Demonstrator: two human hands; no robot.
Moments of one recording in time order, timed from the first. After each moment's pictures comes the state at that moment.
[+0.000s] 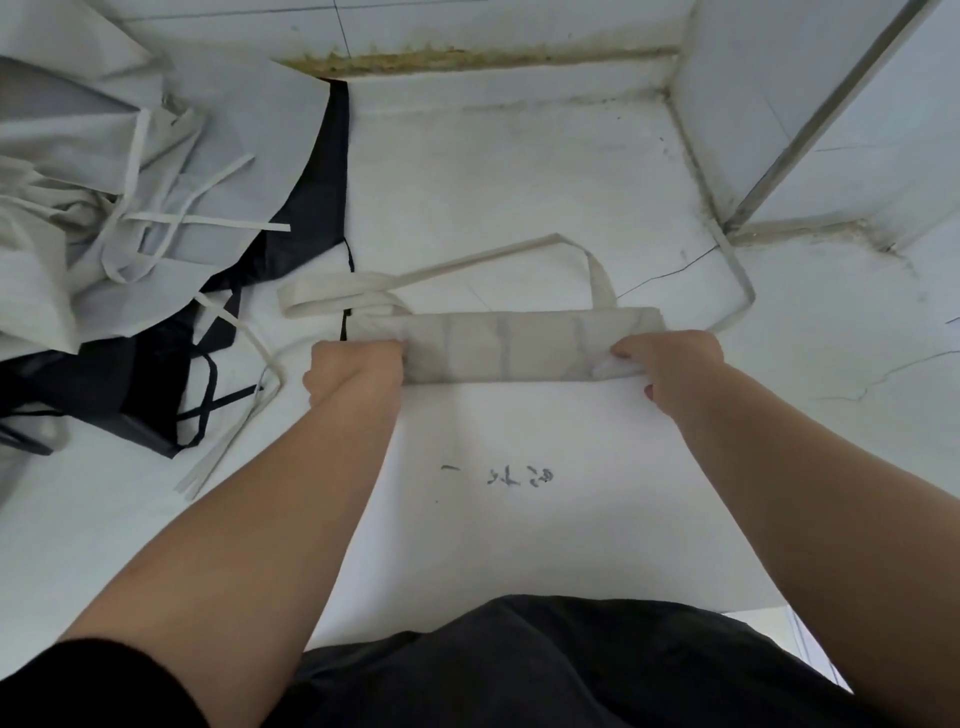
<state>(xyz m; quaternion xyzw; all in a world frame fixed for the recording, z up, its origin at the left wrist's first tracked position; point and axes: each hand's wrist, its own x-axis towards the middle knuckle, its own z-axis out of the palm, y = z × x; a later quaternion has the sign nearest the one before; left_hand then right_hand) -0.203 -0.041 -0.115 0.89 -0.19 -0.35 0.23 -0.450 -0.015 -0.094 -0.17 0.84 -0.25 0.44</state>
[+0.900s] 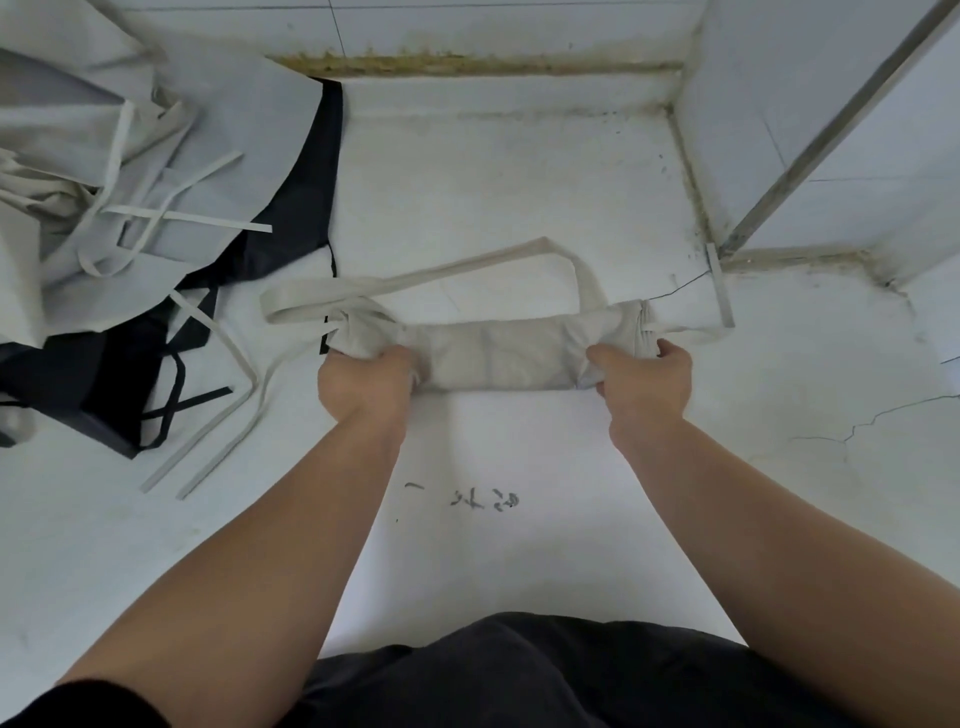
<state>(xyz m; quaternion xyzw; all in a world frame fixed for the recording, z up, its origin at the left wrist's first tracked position) -0.243 -0.026 -0.117 0.81 -0.19 -0.36 0.42 -0.438 -0.014 -0.106 -0.13 0.77 -0.46 0.43</state>
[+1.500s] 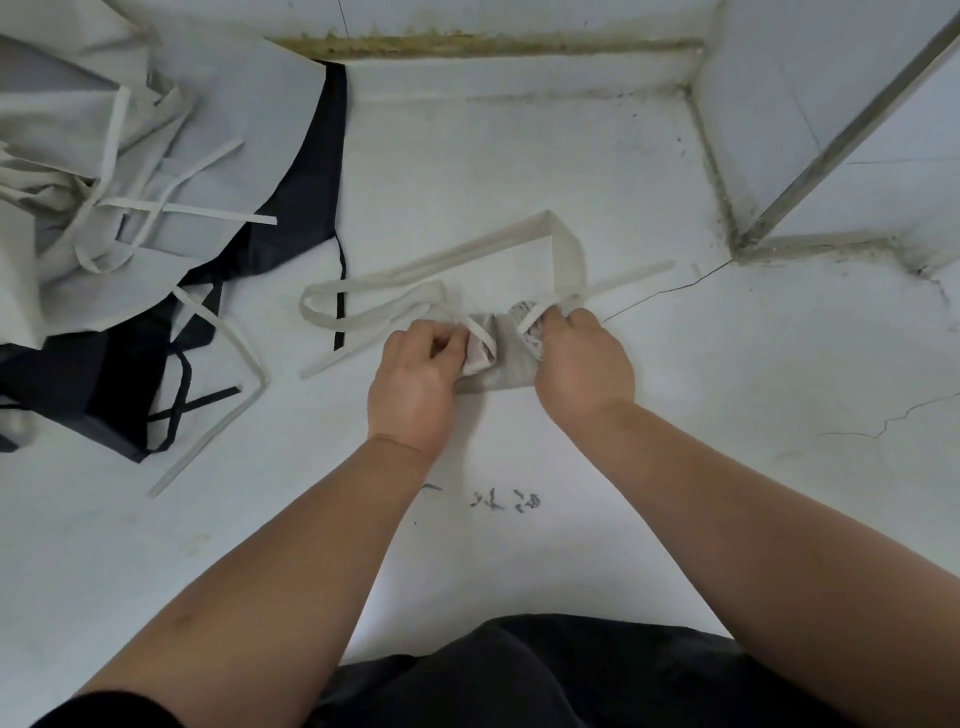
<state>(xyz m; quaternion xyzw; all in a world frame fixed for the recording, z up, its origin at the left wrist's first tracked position) -0.234 -0.014 -0.147 0.59 -0.76 -0.08 0.24 -0.392 -0.025 -0.106 -0.69 0.71 -0.01 0.14</state>
